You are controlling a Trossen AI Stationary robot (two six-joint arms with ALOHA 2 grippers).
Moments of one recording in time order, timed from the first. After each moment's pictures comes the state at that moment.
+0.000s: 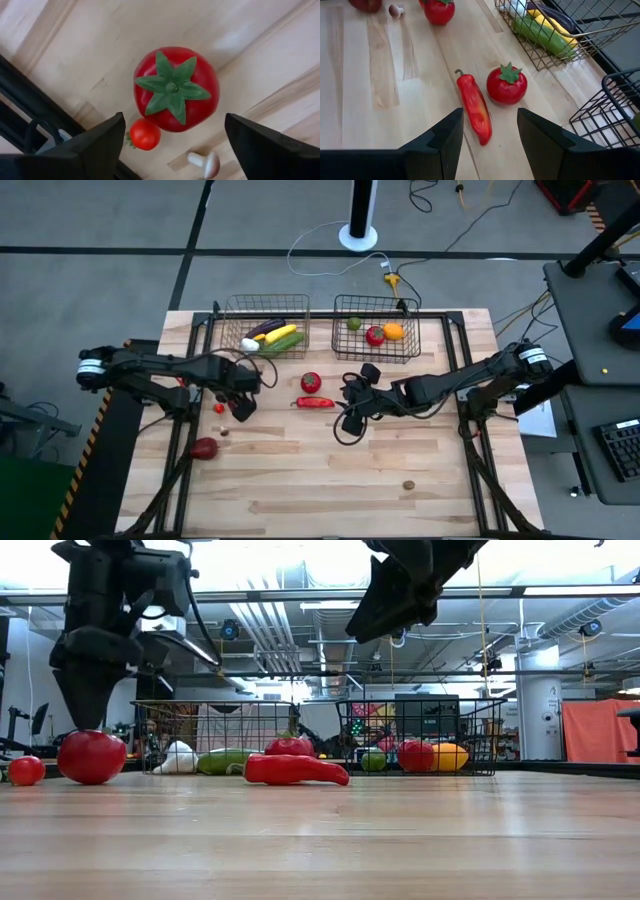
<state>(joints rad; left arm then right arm) 0.07 1.23 0.79 -1.16 -0.09 -0.76 0.19 1.55 1.11 -0.30 0.47 0.28</state>
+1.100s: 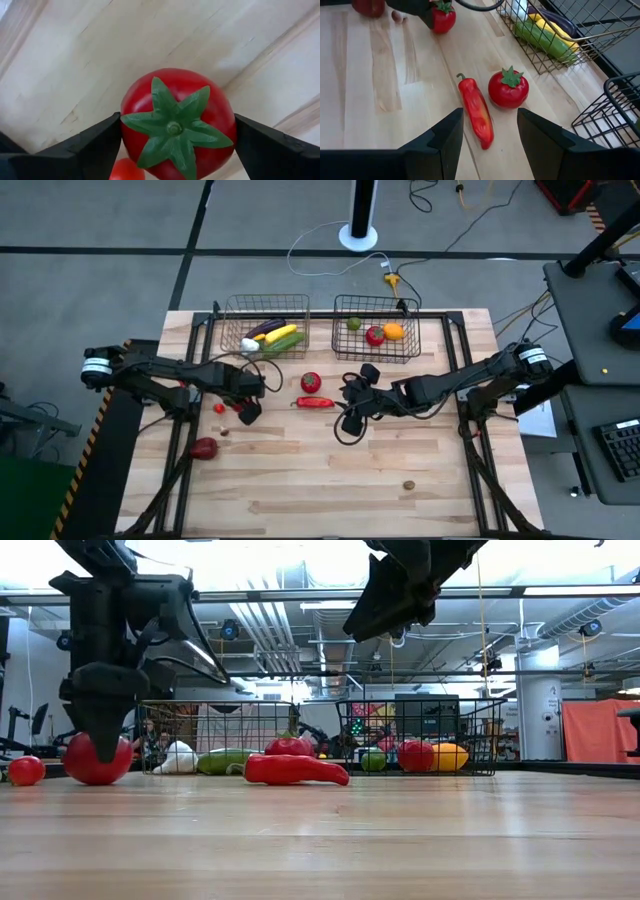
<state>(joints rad) 0.07 1.29 0.66 -0.90 -0.11 -0.72 0.19 1.55 1.10 -0.27 0.47 0.28</state>
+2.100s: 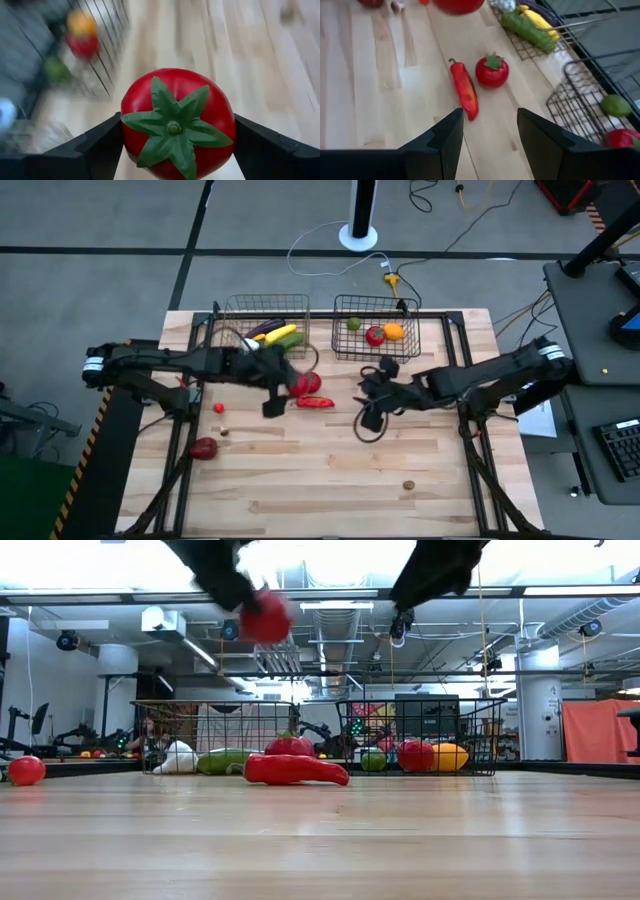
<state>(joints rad) 0.03 1.29 1.08 -0.52 -0.11 0.09 0.22 1.37 1.14 -0.57 0.47 0.33</state>
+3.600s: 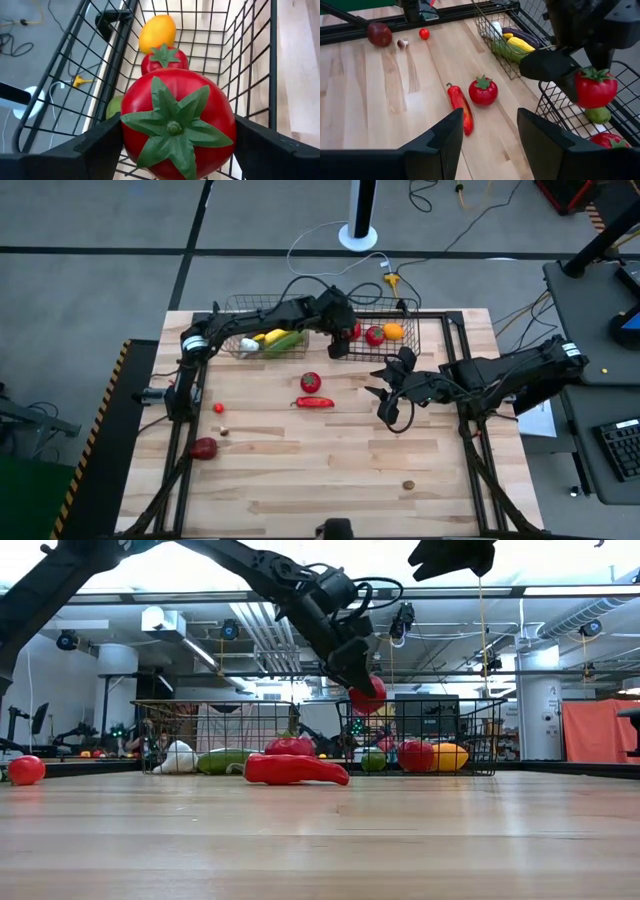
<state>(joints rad) 0.41 2.09 1.80 -0.49 0.02 0.32 0.23 1.19 1.09 -0.55 0.52 0.34</state>
